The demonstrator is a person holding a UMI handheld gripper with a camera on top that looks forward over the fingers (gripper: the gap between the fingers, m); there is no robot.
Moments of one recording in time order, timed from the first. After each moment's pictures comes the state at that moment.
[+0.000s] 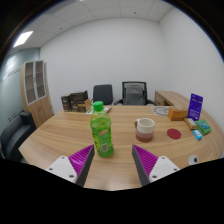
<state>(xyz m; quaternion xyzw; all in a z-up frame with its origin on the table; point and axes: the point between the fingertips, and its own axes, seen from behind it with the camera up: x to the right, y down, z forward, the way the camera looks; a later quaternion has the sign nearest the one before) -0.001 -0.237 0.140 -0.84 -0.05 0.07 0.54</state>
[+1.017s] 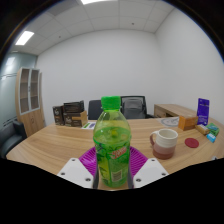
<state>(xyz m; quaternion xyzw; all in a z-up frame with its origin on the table) -0.114 -0.116 0.074 -0.78 -0.01 0.05 0.63</state>
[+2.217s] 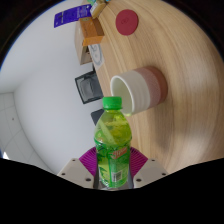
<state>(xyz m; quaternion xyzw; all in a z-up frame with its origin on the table) -0.062 -0.035 0.125 -0.54 0.58 0.56 0.24</state>
